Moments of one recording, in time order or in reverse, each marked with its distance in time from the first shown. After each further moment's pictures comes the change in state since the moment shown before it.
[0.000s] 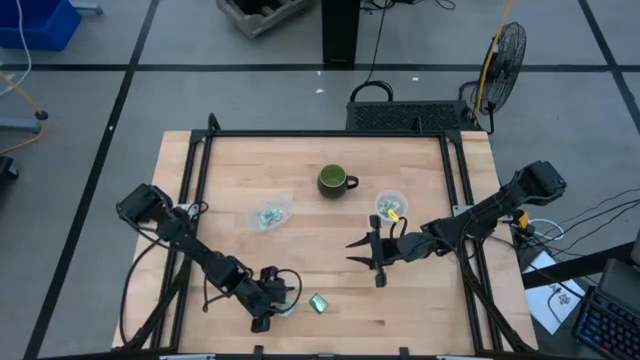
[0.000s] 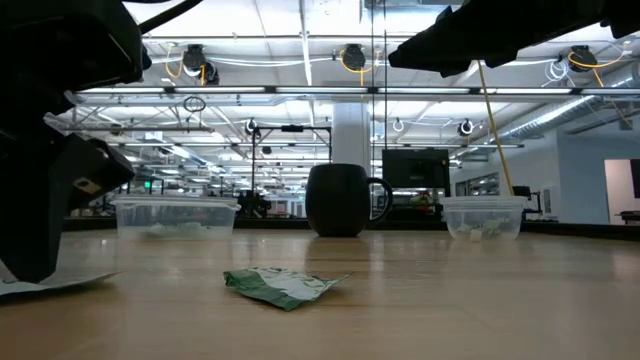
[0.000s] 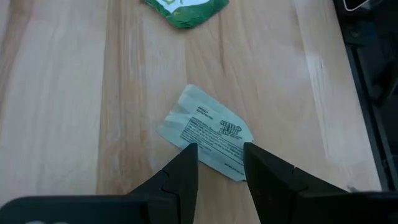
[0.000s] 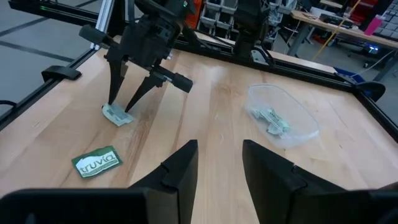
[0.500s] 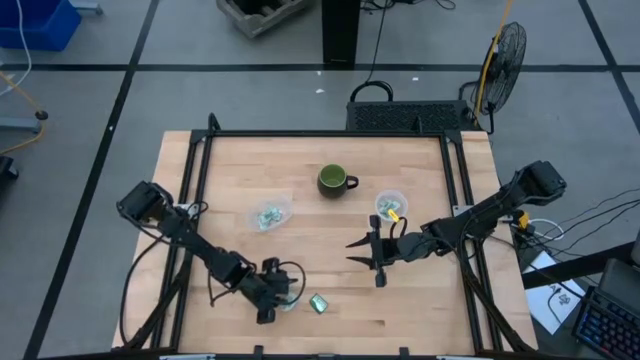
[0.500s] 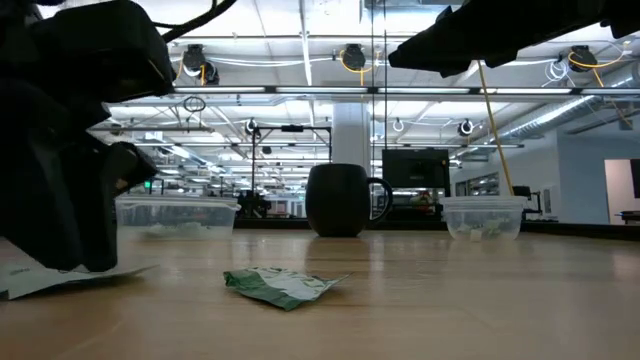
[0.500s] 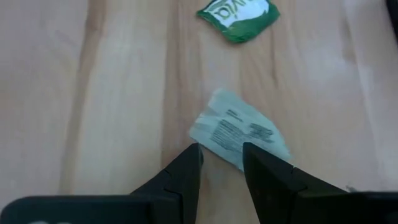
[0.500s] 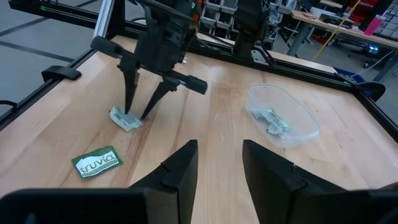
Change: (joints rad) left arm 0.058 -0.004 0.004 -0.111 -0.054 0.024; right arm 0.000 0.000 0.000 0.000 0.000 0.000
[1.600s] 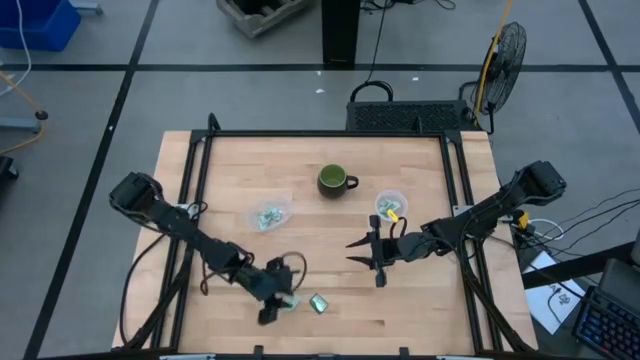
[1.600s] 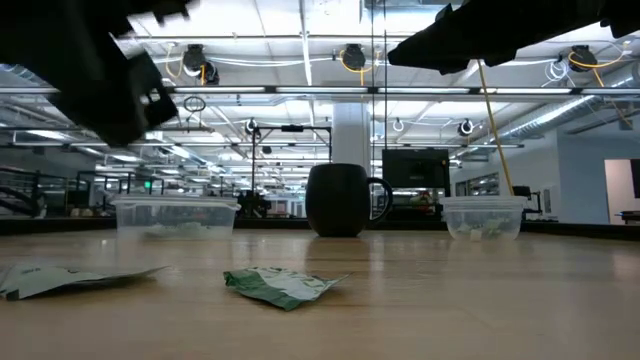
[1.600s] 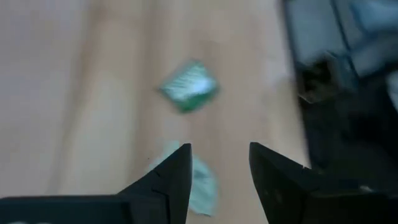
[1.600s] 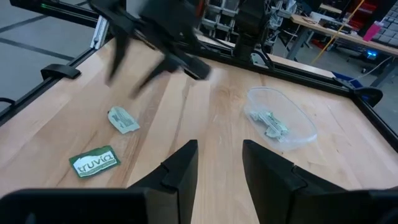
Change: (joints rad) left arm 0.043 -0.131 0.046 0.052 0.103 -0.032; right arm 0.000 -0.001 0.000 0.007 0.000 -0.026
